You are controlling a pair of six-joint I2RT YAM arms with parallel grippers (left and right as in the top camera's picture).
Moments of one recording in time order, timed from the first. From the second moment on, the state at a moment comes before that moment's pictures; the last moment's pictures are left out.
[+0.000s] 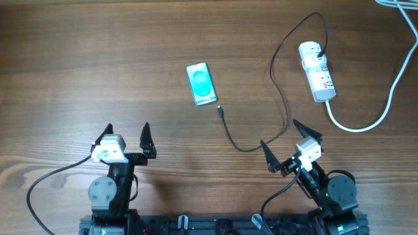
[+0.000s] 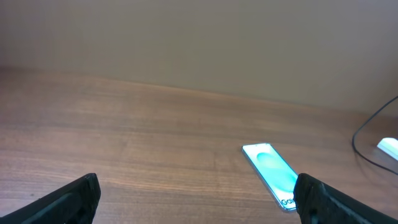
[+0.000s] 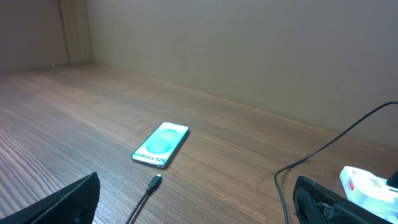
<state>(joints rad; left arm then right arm) -0.02 0.01 0.01 -0.06 0.02 -0.17 0.30 0.05 0.01 0.01 -0.24 -0.10</state>
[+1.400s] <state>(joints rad) -0.02 1.42 1.72 -1.35 0.34 -0.30 0.30 0.05 0.01 0.01 -0.24 -0.10</state>
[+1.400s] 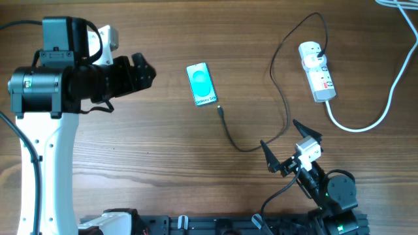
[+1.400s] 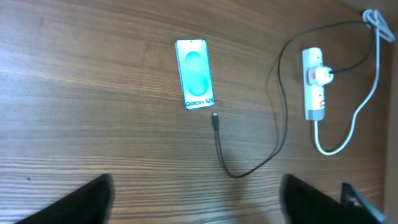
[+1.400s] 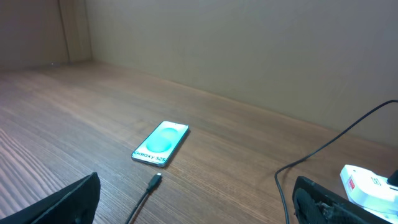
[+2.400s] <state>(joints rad) -0.08 1.54 1.70 -1.36 0.27 -0.34 0.30 0.05 0.01 0.01 -0.24 -0.10</state>
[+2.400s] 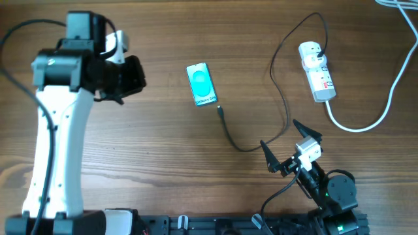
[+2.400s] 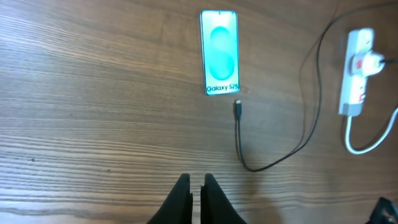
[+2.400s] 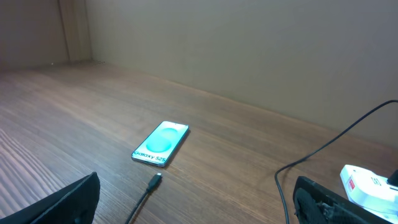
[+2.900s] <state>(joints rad) -0.31 1.73 1.69 -1.26 0.15 -0.47 0.30 0.05 0.01 0.01 -0.24 -0.10</state>
